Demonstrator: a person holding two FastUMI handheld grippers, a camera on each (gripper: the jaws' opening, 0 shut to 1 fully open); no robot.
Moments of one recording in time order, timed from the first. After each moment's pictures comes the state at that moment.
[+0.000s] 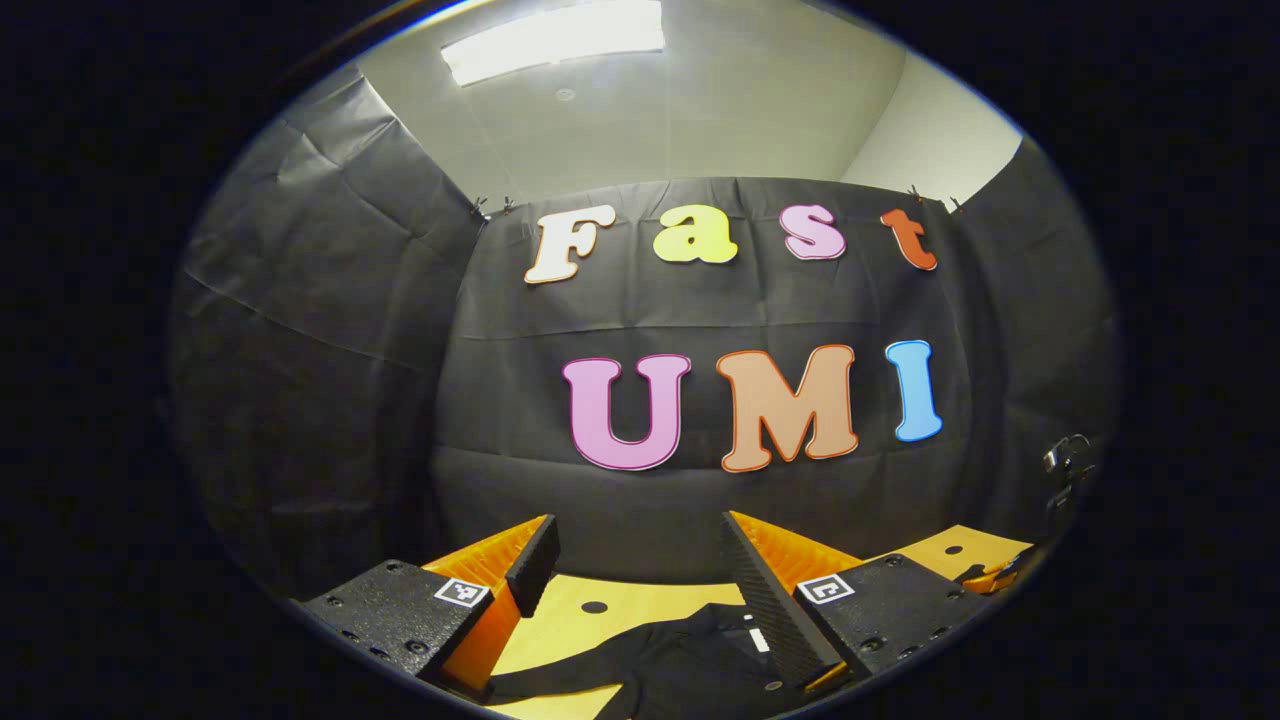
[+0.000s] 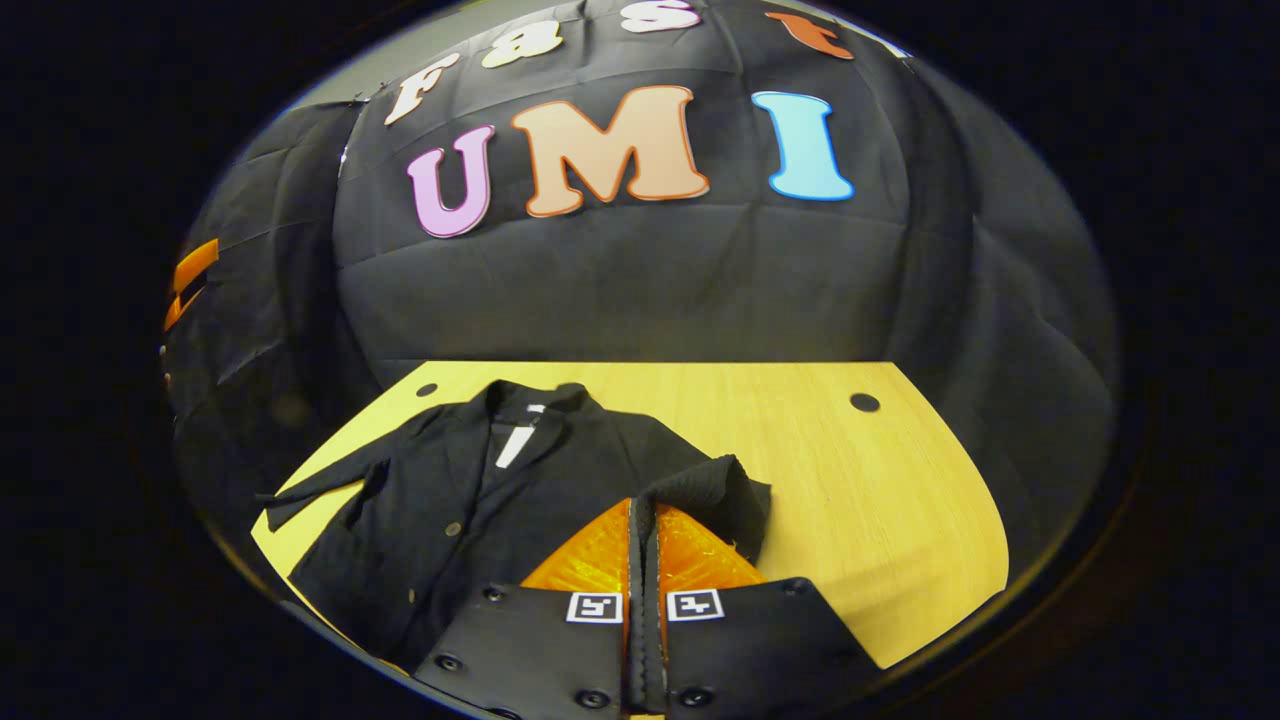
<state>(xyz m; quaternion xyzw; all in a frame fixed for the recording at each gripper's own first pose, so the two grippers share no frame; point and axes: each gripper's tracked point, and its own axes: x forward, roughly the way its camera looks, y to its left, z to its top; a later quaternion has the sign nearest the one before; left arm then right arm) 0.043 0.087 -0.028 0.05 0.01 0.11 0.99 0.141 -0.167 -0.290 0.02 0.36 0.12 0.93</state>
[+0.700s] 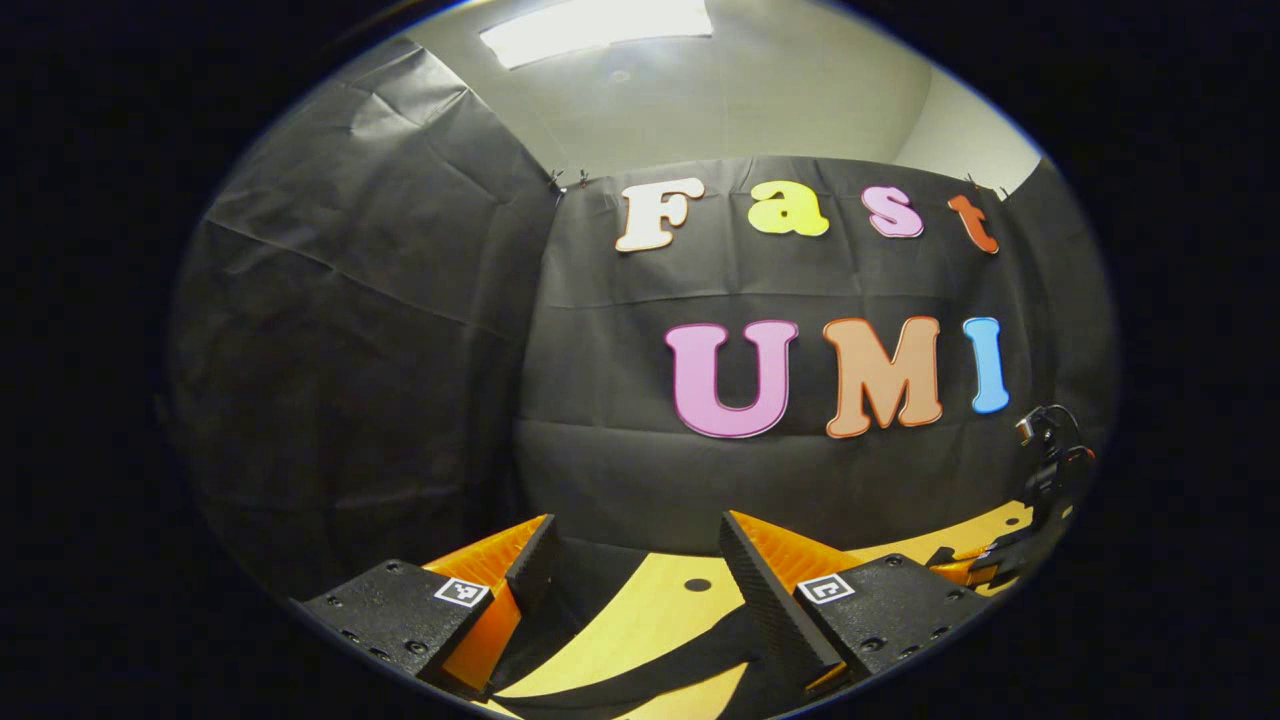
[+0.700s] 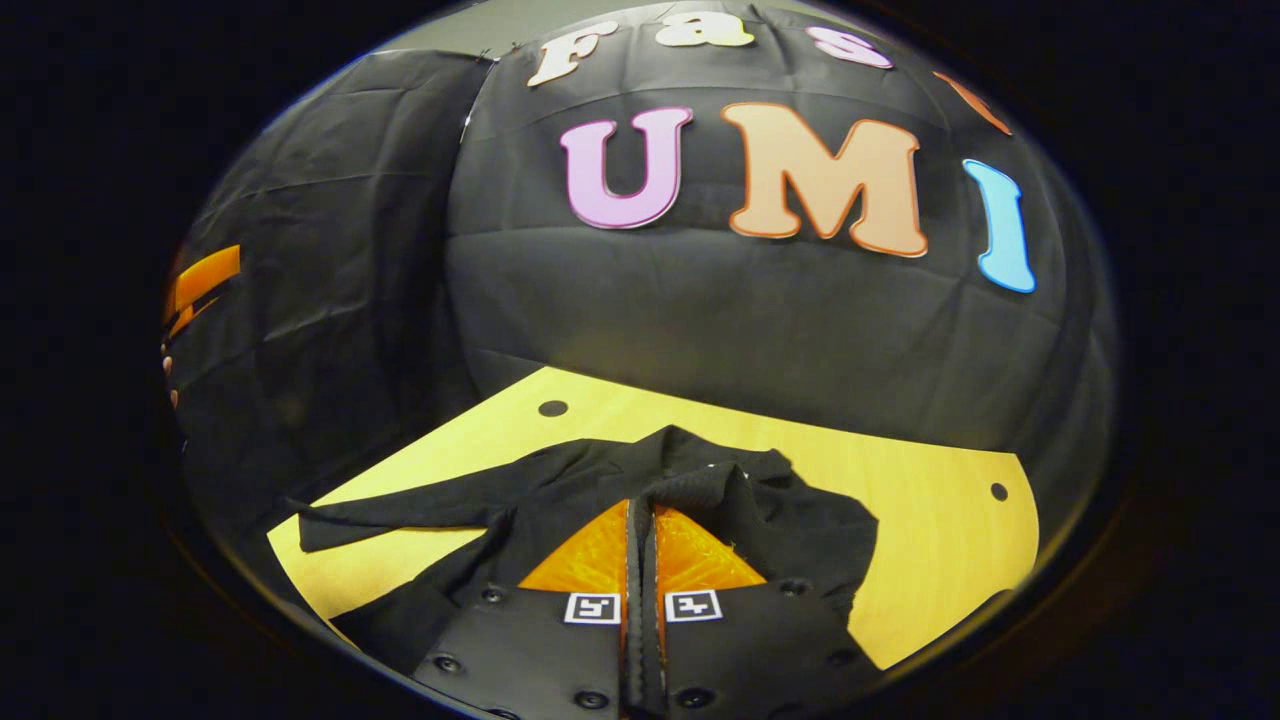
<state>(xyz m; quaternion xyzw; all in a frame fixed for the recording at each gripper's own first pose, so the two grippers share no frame) -0.013 0.253 -0.062 0.05 0.04 0.18 0.98 0.132 -0.149 -0.262 -0.04 0.33 0.24 0.91</state>
